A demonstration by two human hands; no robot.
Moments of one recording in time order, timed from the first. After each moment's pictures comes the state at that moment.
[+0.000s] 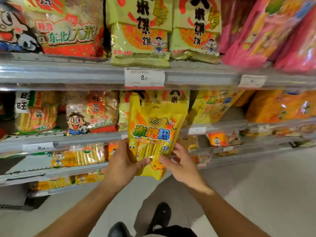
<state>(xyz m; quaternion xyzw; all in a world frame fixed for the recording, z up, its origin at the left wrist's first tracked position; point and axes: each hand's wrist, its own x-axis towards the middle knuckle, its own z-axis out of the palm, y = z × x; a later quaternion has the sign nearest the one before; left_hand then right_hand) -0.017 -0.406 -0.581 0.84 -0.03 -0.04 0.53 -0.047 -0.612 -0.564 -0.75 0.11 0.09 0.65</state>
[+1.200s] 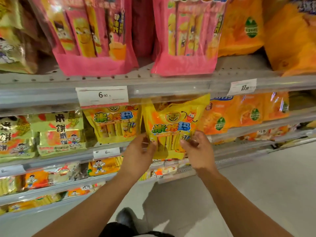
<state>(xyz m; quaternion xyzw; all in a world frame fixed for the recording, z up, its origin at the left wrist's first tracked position) 0.057 -0.808 -0.549 0.81 -0.05 -0.05 0.58 0.035 -1.002 -0.548 -0.79 0.17 -0.11 0.57</state>
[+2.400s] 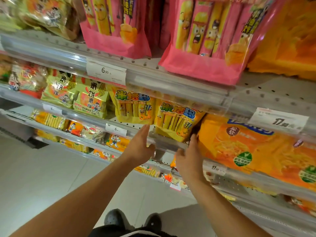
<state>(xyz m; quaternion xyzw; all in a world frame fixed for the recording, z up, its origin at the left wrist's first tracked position) 0.058 -0.856 -0.562 0.88 0.13 -0.05 0.45 0.083 -1.025 -0.572 -0.91 0.01 0.05 0.42</state>
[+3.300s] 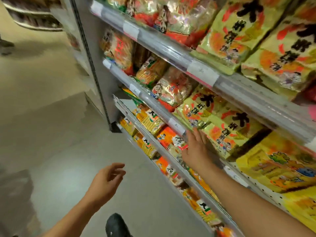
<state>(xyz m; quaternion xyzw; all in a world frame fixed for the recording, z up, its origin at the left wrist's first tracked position) -0.225 -0.526 -0.592 0.71 0.47 0.09 0.51 0.063 -0.640 -0.572 -0.90 -0.41 0.09 0.13</state>
